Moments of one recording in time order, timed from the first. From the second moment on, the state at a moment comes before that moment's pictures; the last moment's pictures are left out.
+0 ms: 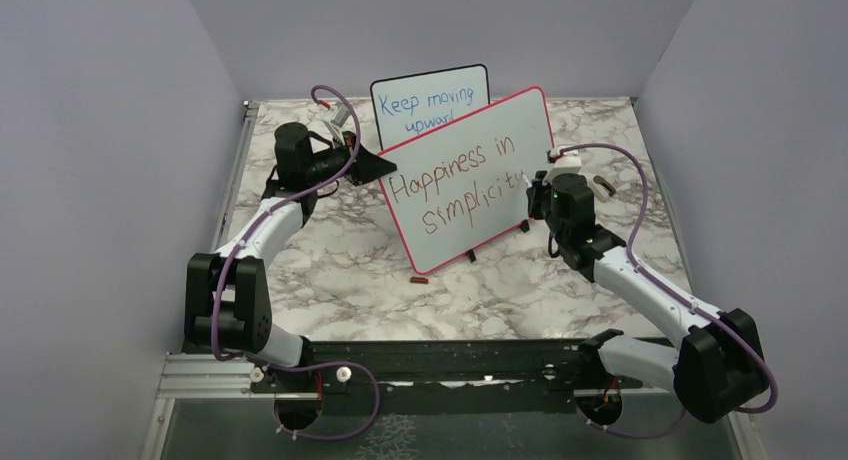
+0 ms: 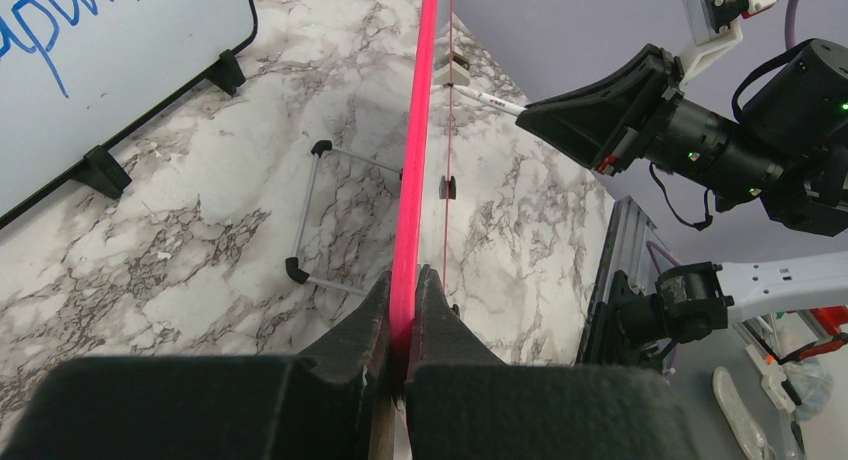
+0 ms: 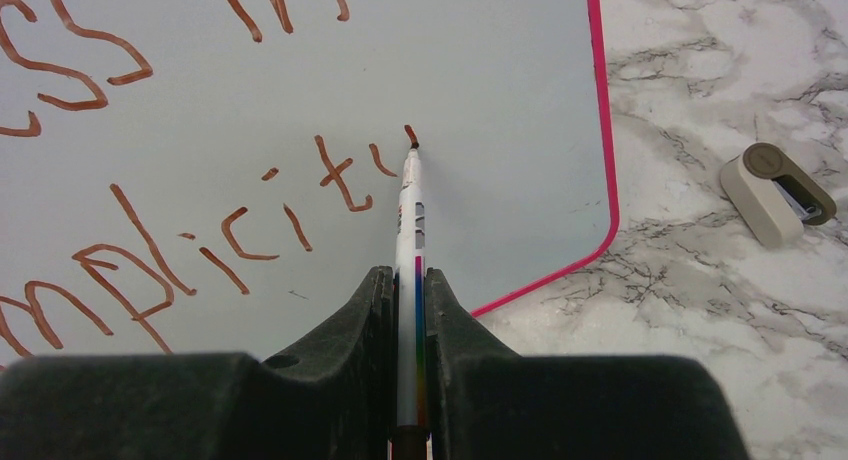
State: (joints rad) left arm -0.11 1.48 0.95 0.35 0.97 -0.46; right arm 0.43 1.14 0.67 0.12 0.29 0.17
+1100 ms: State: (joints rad) left arm -0.11 1.48 0.95 0.35 0.97 -0.46; right arm 0.42 1.00 0.62 -0.11 0.25 0.24
